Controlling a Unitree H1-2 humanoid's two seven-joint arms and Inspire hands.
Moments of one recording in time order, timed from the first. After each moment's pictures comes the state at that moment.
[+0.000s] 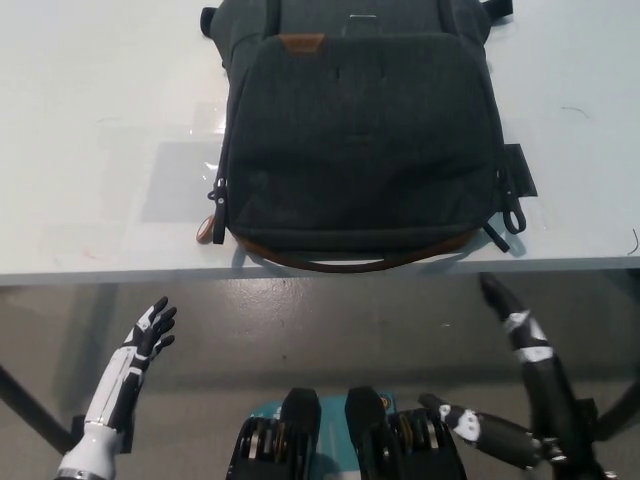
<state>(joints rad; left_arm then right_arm) -0.06 0.21 0.01 0.25 0.01 -0.29 -0.07 0.09 -0.09 0.15 -0.33 -0.16 -0.33 0.01</state>
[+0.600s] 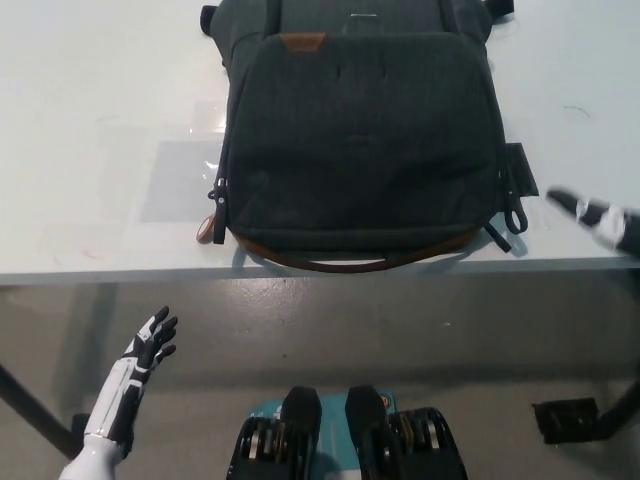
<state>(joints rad) -0.03 0.21 0.01 0.23 0.01 -0.30 -0.08 -0.40 -0.29 -0.08 -0.35 0.12 -0.04 0.04</state>
